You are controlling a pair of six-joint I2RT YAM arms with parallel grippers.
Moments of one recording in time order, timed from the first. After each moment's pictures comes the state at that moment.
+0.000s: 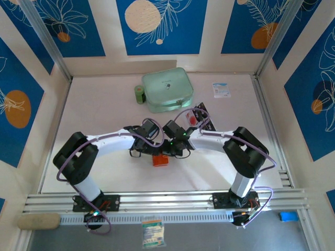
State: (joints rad) left arm -0.75 1.66 0.93 -0.56 -0.11 -0.48; right arm 0.85 1.73 0.95 -0.35 -0.24 0.94
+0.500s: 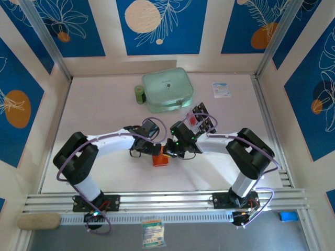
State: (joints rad) left arm -0.75 1.66 0.93 -0.56 -0.11 -0.48; right arm 0.76 1.68 0.77 -0.07 -0.40 1.05
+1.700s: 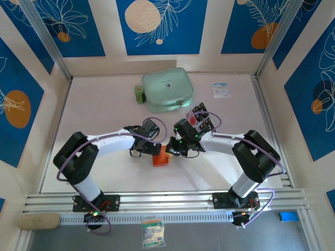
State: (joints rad) left arm -0.75 1.66 0.93 -0.55 -0.11 -0.48; right arm 0.74 1.63 0.81 -0.19 -0.41 1.00
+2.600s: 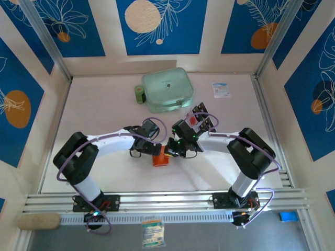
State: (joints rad) left arm -0.75 1.66 0.92 -0.54 -0.10 -0.48; right arm 0.75 1.68 0.81 -0.15 -0.42 1.01
